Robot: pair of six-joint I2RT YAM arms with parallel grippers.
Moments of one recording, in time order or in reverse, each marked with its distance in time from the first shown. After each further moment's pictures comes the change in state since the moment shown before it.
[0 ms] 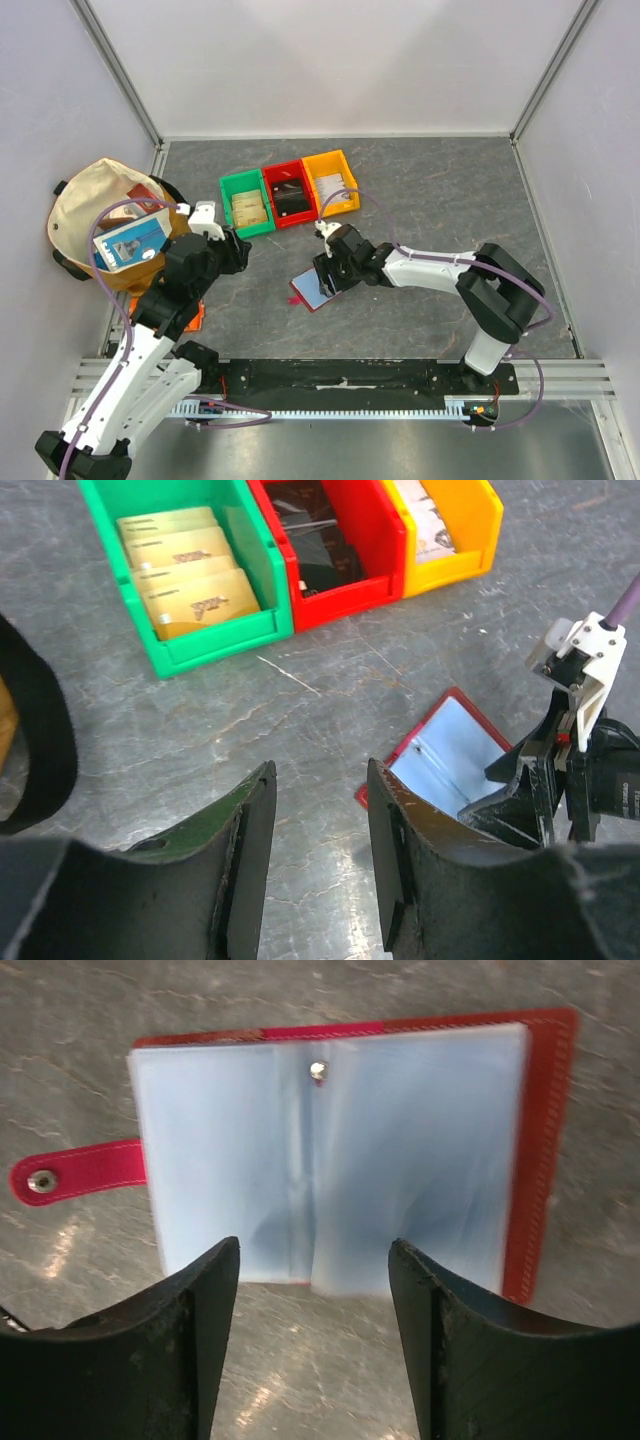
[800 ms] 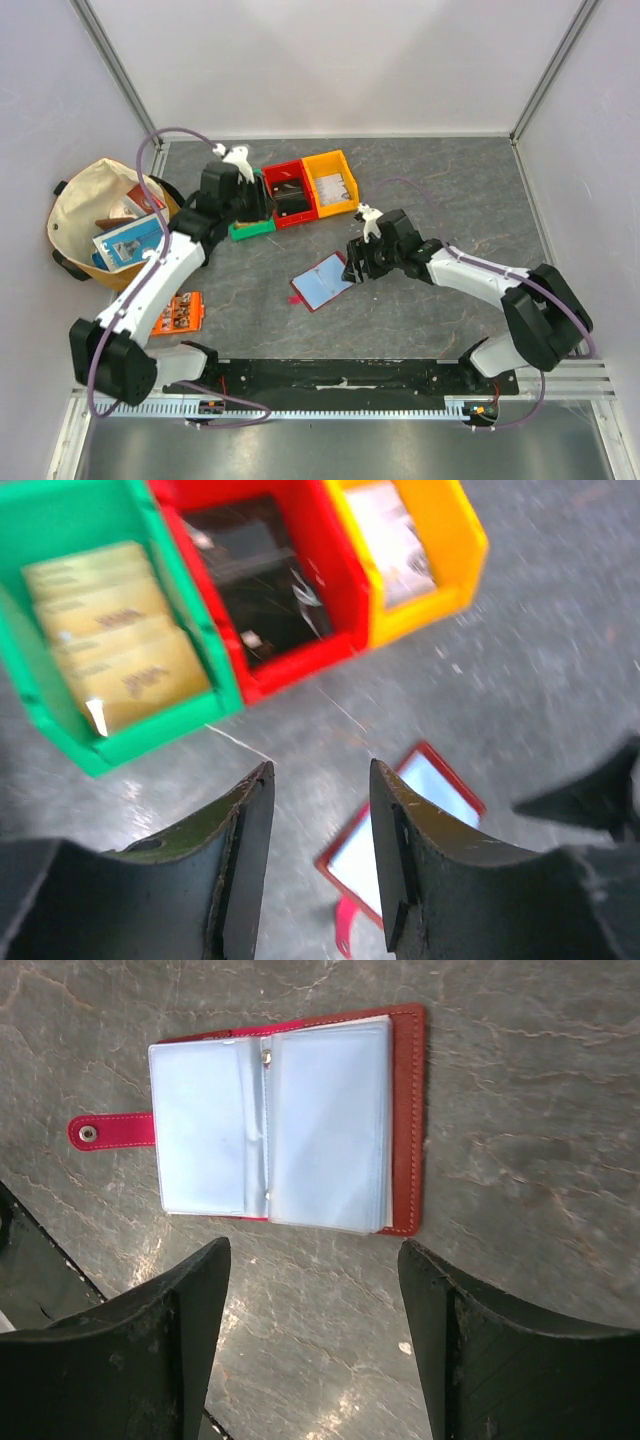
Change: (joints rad) left arm 0.091 0.653 0.447 0.027 0.162 -0.007; right arm -0.254 -0.281 -0.195 0.042 -0.241 -0.050
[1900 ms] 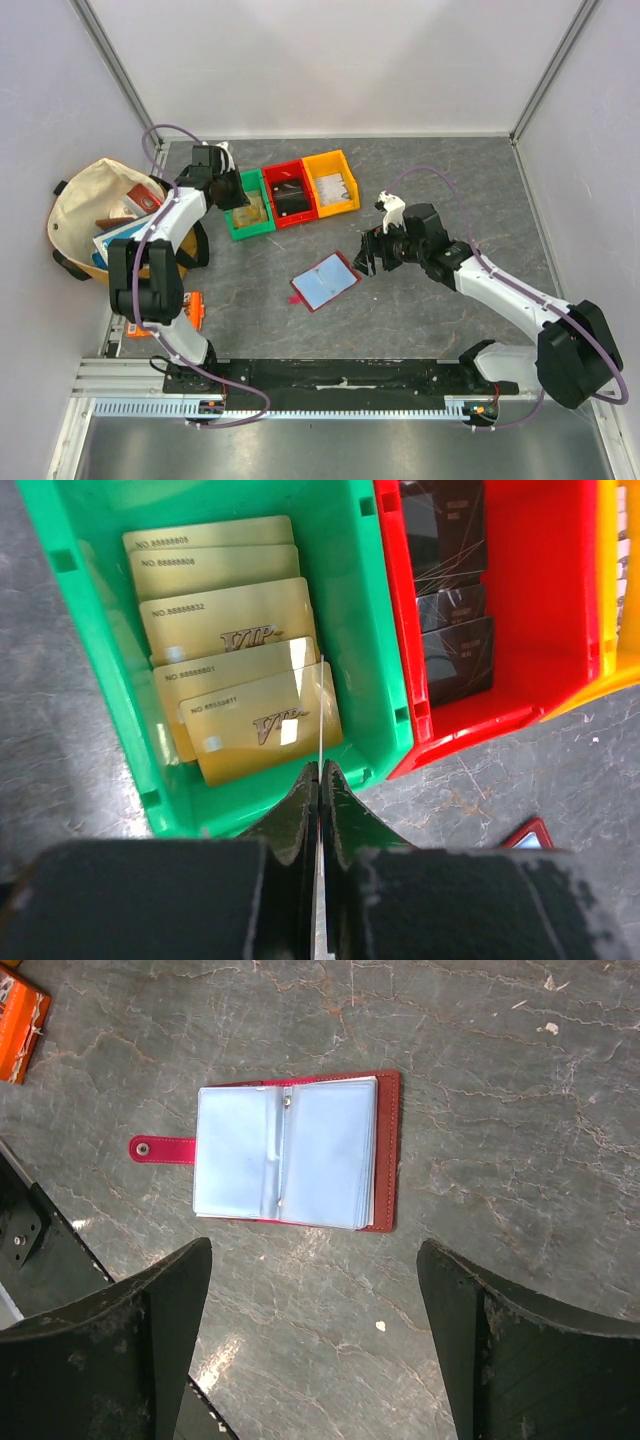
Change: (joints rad) left arm 0.237 0.386 0.134 -0.008 0.158 0.041; right arm -0.073 -0.192 -0.020 -0.021 -0.042 -0.060
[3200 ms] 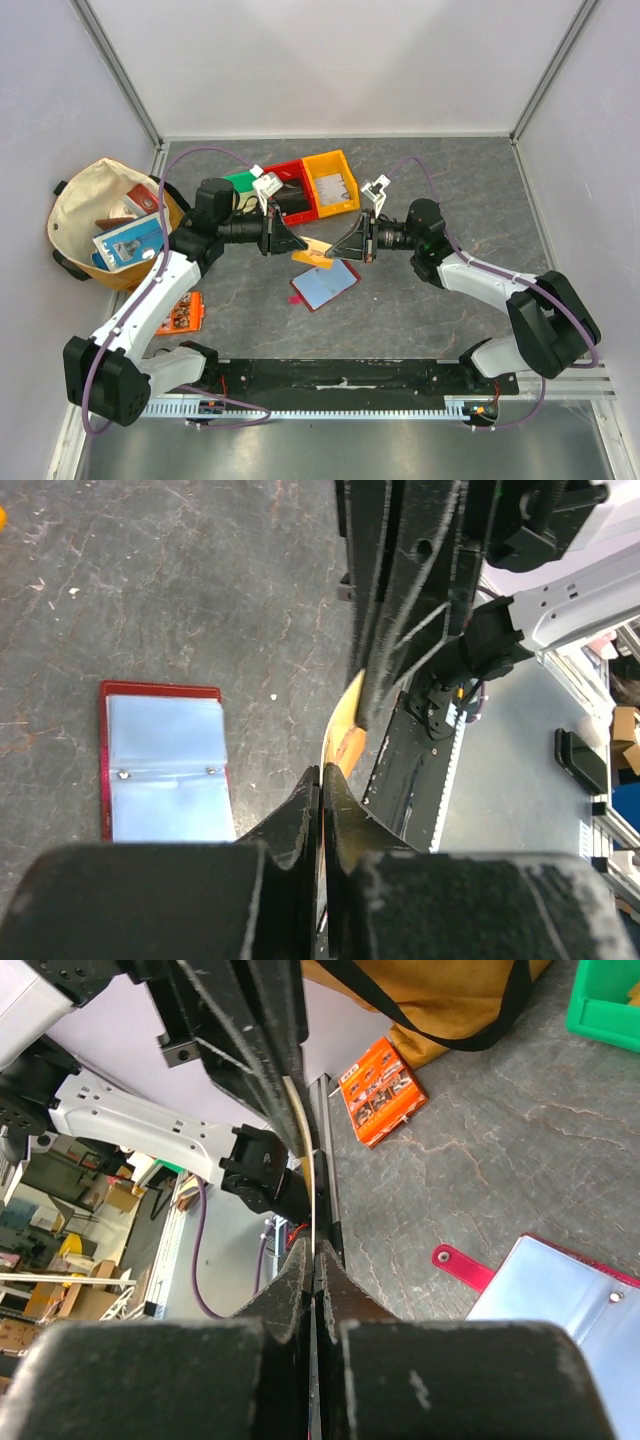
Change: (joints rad) left arm -0.277 -0.534 -0.329 0.114 0.734 0.117; right arm 0.006 0.165 -0.058 0.879 -0.608 0.514
